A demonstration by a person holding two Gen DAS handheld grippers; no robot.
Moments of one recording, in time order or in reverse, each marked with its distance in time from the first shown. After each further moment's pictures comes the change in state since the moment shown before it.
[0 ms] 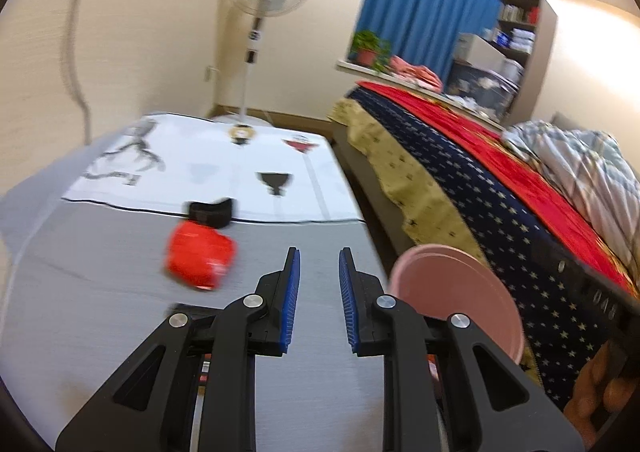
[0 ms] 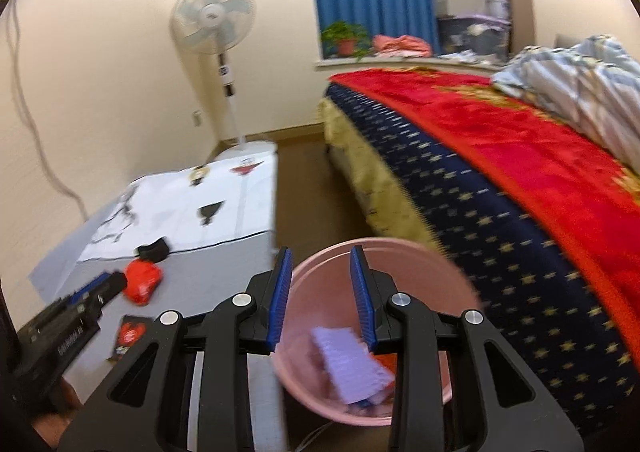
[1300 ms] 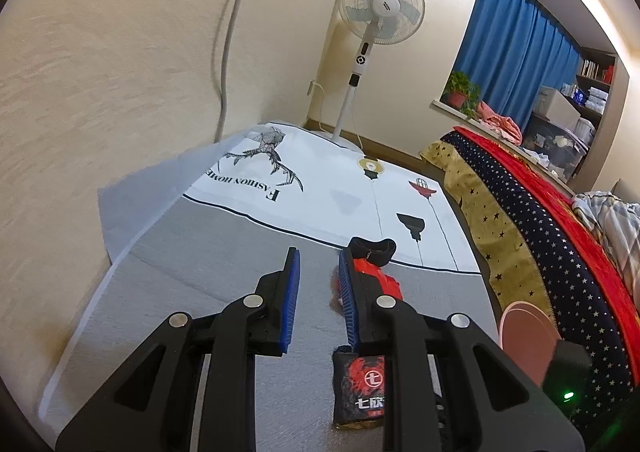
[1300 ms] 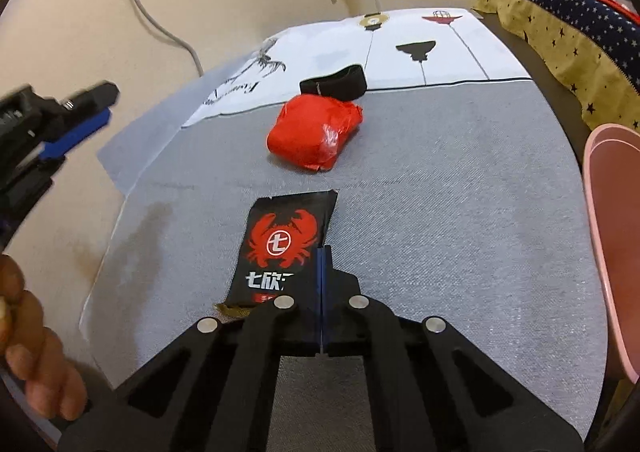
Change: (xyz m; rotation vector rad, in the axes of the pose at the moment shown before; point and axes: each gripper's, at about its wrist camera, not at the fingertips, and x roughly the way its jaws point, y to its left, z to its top) left arm -0.025 0.132 0.017 -0.191 -0.074 0.212; right arm 0.108 0.152 -0.090 -0.071 0.366 0.405
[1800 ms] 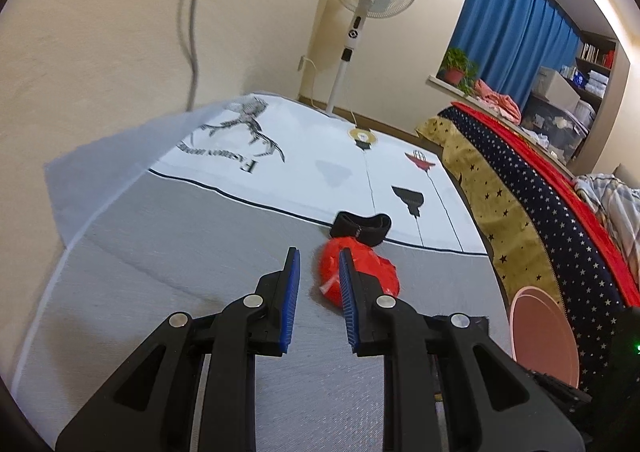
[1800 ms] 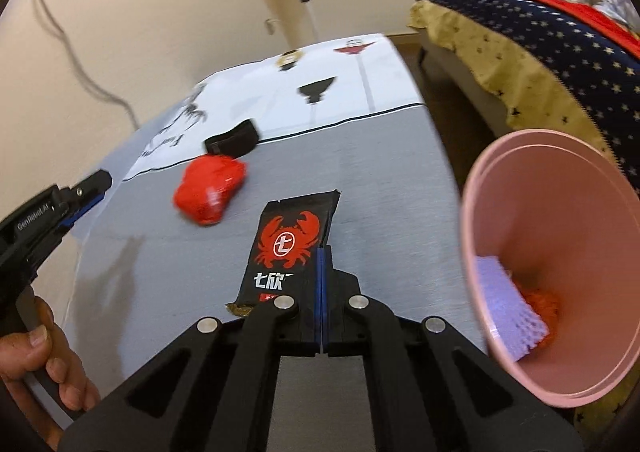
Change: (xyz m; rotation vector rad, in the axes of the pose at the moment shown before) left arm 0.049 -0.022 -0.018 0.021 0.082 -0.017; right arm -0.035 -0.068 0.016 0.095 -0.096 -0.190
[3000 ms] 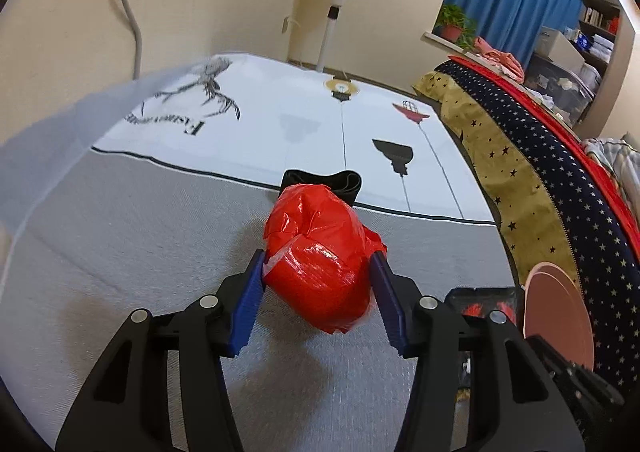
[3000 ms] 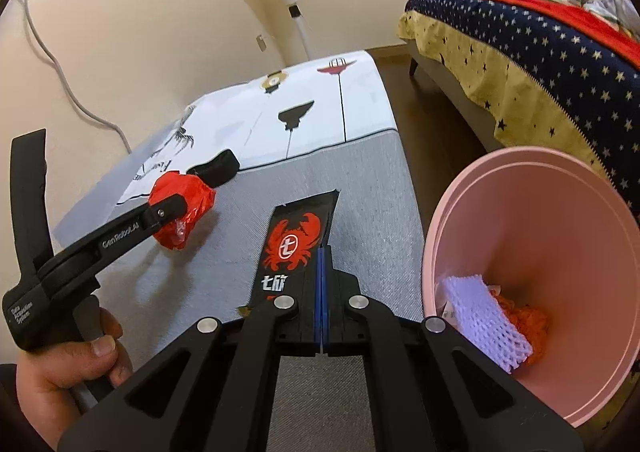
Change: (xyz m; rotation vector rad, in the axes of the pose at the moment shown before) left arm 0.052 -0.045 -0.010 0.058 0.126 0.024; right arm -0.013 -0.015 0.015 0.001 -0.055 0.017
